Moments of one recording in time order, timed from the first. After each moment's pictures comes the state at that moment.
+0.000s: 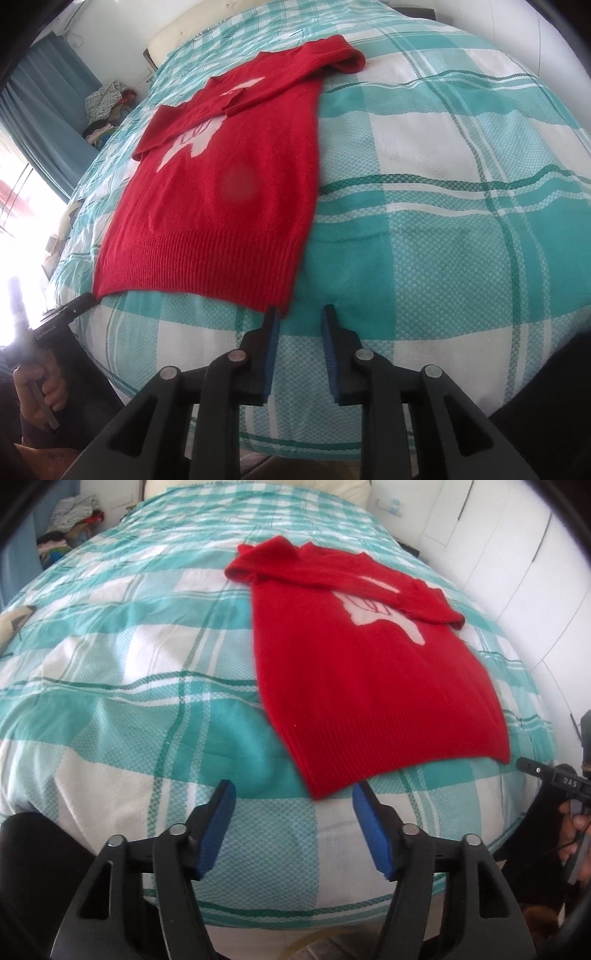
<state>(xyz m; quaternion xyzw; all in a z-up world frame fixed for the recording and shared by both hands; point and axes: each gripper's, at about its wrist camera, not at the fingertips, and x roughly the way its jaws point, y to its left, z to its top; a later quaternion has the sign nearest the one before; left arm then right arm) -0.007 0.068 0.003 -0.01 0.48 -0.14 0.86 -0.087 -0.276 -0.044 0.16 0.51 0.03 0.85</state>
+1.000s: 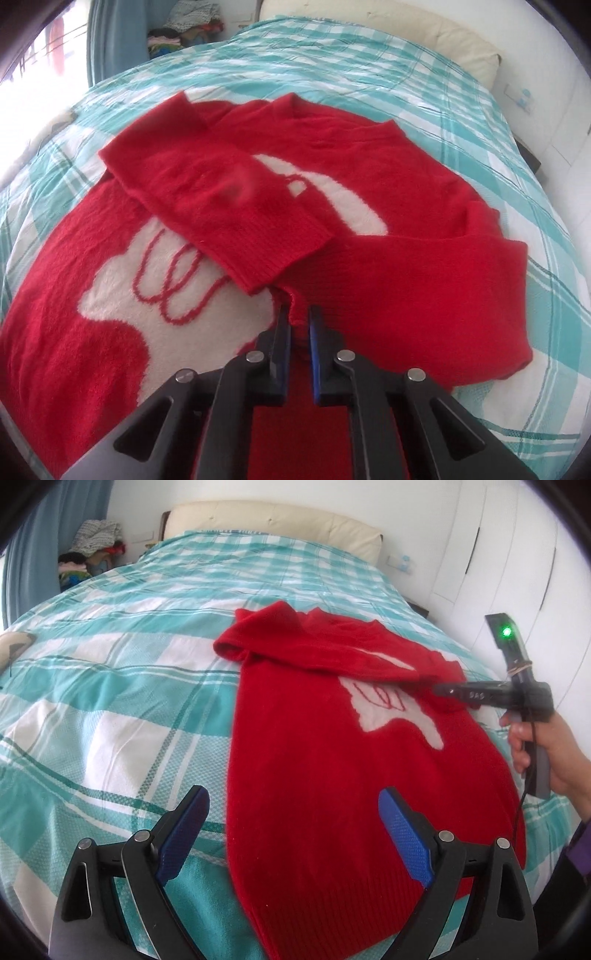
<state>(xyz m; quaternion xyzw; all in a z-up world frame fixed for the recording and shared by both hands) 0.067 0.035 -0.003 -0.06 0.39 -0.12 0.91 0.181 -0.215 -0.024 -0.09 0.44 0.09 0.89</state>
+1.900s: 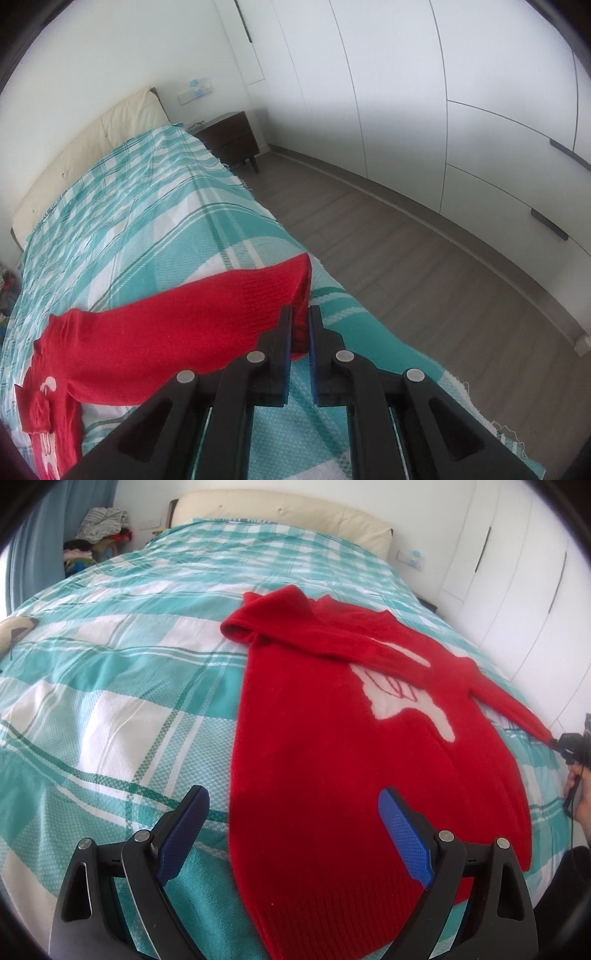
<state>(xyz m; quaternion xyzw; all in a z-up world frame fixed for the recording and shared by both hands) 0.073 0.038 -0.015 -0.07 0.40 -0.11 0.91 0.020 -0.578 -0.012 0.26 0.31 -0.30 0.86</state>
